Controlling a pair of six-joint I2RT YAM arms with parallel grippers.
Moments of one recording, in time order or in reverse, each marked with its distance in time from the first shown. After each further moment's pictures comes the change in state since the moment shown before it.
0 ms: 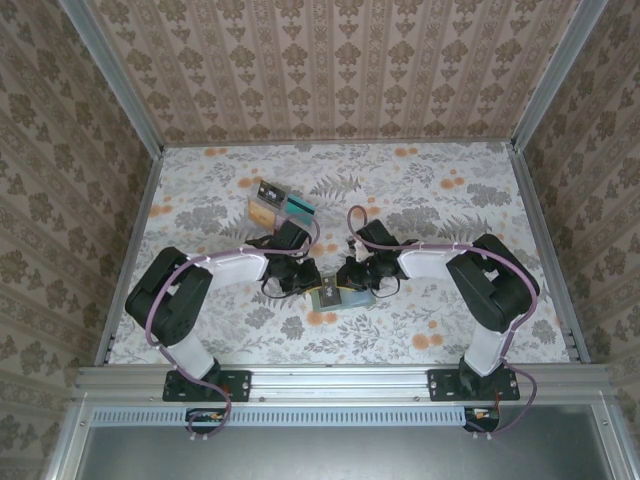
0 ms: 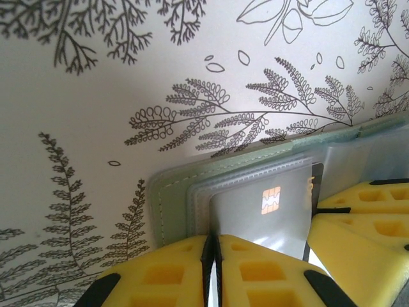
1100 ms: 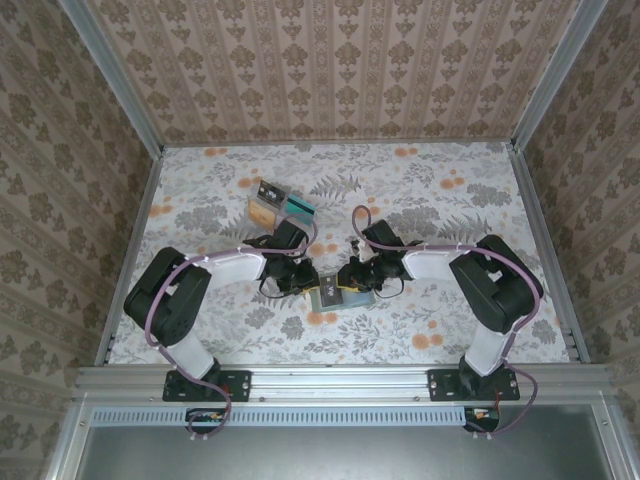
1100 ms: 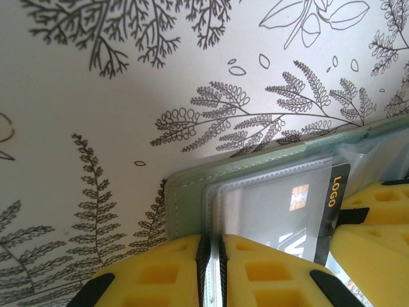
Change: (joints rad) left arm 0.019 -0.006 -0.005 -0.017 0.005 0.020; right arm -0.027 -0.013 -0.031 0.029 -0.050 -0.005
